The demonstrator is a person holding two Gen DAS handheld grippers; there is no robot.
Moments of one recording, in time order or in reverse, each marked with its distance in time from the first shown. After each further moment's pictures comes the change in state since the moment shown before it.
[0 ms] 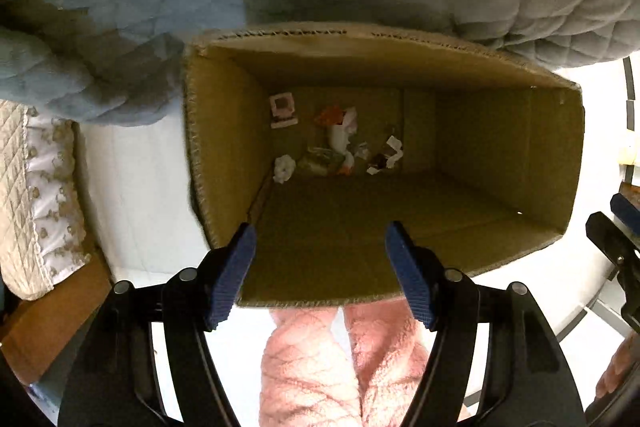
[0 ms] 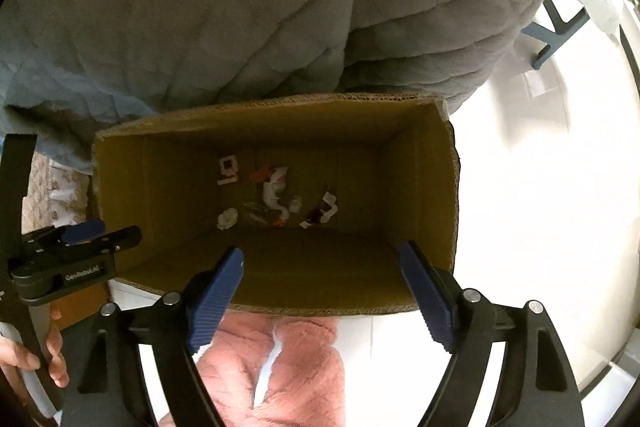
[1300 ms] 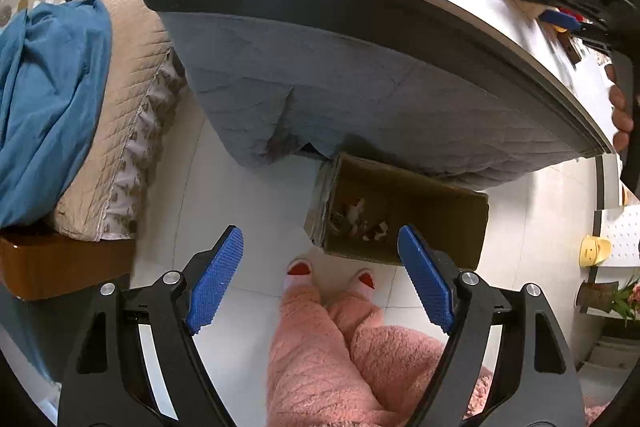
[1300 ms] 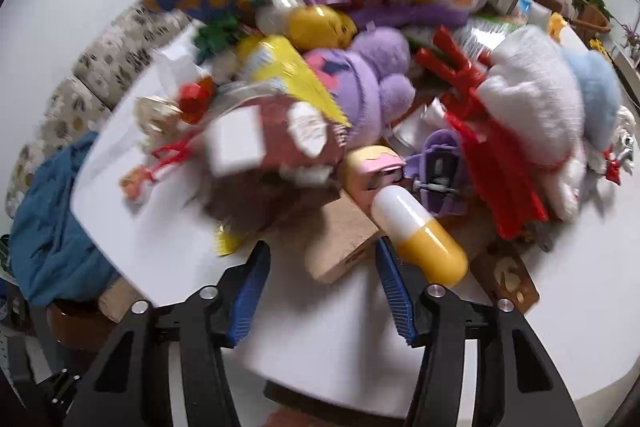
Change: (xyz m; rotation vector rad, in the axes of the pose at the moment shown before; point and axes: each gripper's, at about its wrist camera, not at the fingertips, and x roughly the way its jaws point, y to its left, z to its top) left arm -0.271 0.093 -0.117 -0.251 -0.388 -0.055; right arm -0.251 0.179 0.184 -0.358 -0.408 0.188
